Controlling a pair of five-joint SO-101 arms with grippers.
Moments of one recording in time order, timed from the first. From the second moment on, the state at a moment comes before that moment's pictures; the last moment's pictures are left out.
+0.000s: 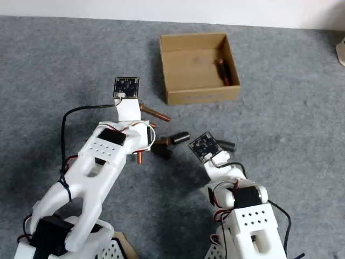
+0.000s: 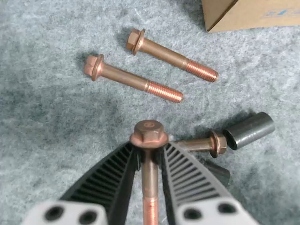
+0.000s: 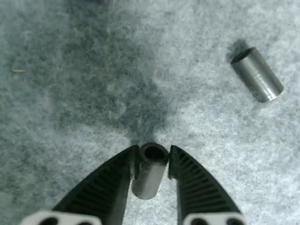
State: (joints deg) left arm 11.9 -19.9 48.3 37.8 23.1; right arm -14.1 -67.9 78.8 61.3 28.3
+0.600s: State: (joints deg) left arm 11.9 -19.9 48.3 37.8 23.1; right arm -13.4 -67.8 87.3 54.8 28.4
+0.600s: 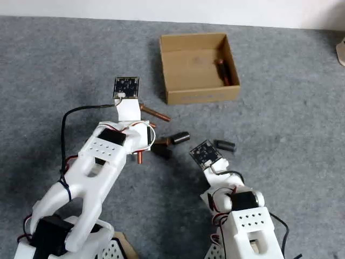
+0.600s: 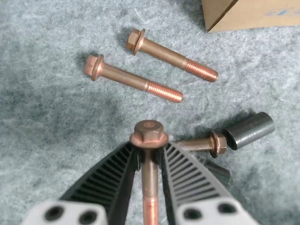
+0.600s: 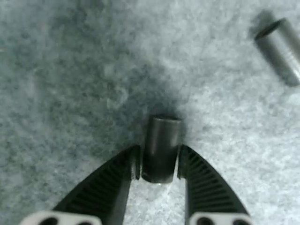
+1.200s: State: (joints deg) left arm 11.9 -19.9 48.3 37.8 23.1; right arm -12.9 -68.4 89.9 52.2 36.5
